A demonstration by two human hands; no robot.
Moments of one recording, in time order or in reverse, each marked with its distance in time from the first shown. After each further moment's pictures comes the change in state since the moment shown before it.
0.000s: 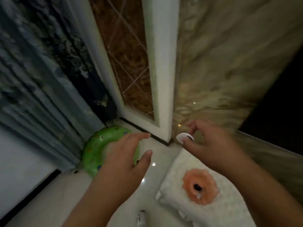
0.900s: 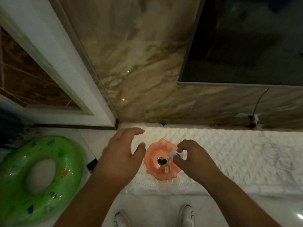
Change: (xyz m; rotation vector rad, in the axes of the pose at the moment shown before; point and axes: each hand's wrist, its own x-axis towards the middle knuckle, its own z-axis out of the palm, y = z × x) left_hand 0.125 -0.061 0.291 -0.156 -0.457 0.188; right_hand -0.063 0.285 0.160 0.005 0.104 0.737
